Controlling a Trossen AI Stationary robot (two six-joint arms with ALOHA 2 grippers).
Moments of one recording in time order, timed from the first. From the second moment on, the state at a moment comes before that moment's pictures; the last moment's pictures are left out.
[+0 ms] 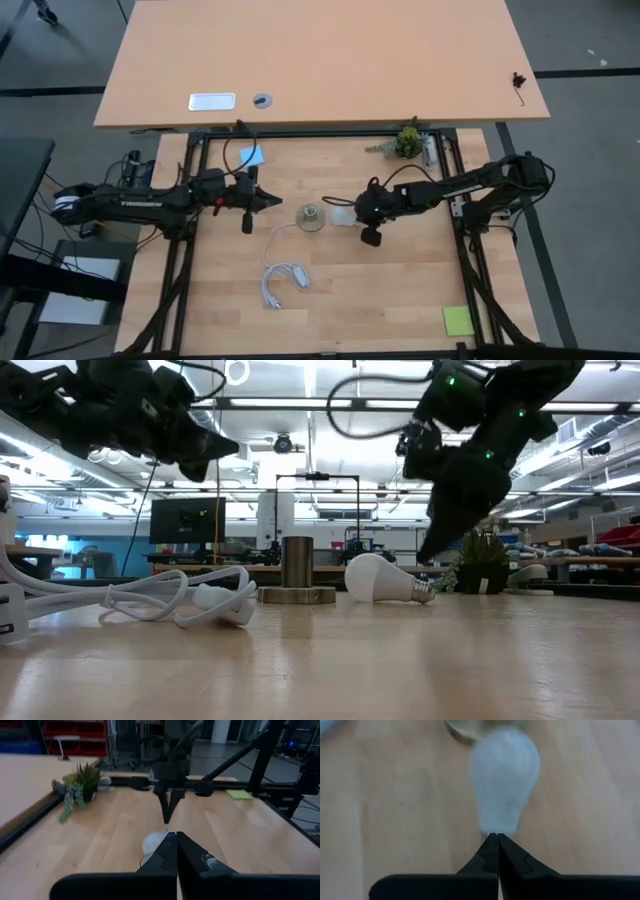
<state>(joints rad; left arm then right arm) 0.24 0.90 0.29 0.48 0.25 -0.02 -0.02 1.50 0.75 -0.23 0.05 0.22</state>
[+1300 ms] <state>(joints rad) 0.32 0.71 0.06 0.70 0.29 -0.08 -0.12 0.87 0.35 0.22 0.02 0.07</state>
